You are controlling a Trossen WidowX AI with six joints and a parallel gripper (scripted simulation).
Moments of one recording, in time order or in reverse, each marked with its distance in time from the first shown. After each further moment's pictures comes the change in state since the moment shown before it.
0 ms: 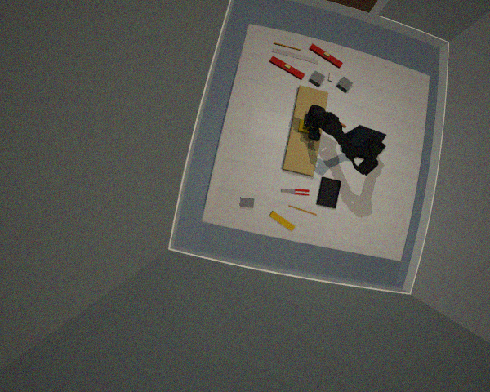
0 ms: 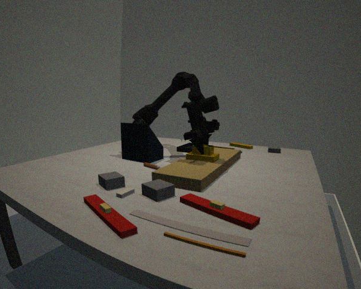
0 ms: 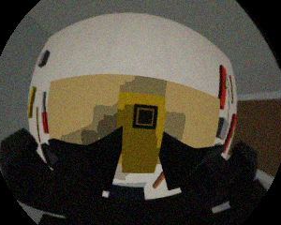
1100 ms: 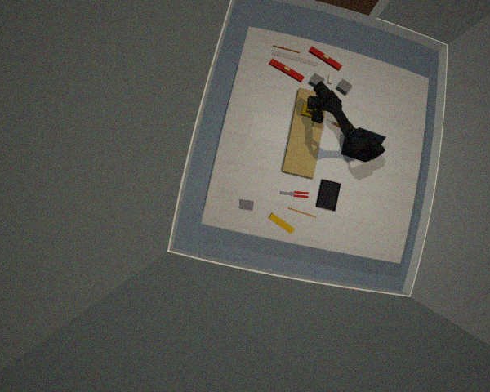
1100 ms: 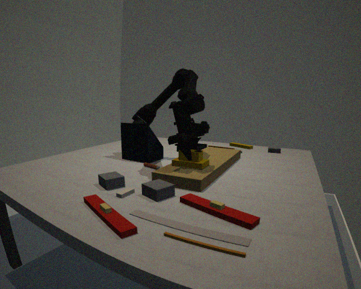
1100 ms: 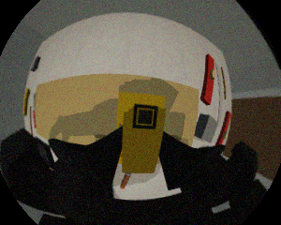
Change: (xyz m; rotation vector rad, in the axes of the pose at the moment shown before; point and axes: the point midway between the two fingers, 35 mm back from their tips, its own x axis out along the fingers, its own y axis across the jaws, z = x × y) arm -0.002 -0.117 -0.001 -0.004 -0.001 -0.012
